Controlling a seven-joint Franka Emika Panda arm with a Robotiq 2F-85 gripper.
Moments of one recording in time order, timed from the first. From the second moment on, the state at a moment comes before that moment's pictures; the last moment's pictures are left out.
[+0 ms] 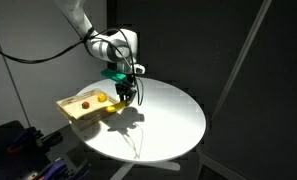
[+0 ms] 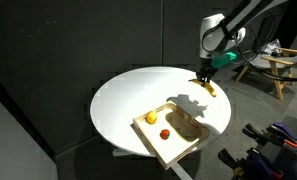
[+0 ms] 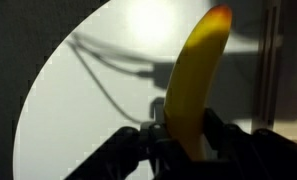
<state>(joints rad) -0.06 0.36 -0.08 -2.13 -0.10 2.40 0.08</state>
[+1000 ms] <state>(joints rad) -0.08 0.59 -0.10 -2.00 -0.09 2.47 0.07</state>
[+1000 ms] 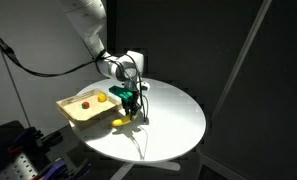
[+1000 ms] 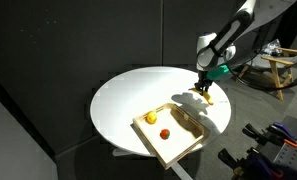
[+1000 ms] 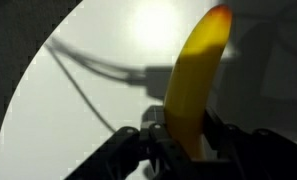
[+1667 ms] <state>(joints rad) -0.08 0.72 -0.11 -1.91 -0.09 2.48 0.07</state>
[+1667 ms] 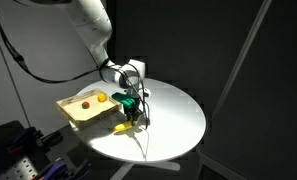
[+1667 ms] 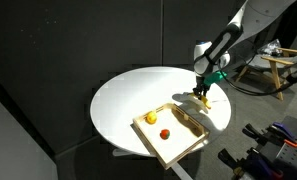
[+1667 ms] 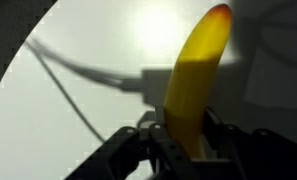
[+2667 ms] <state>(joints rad) -0.08 0.70 -0.12 -1.88 -0.09 2.48 0.07</state>
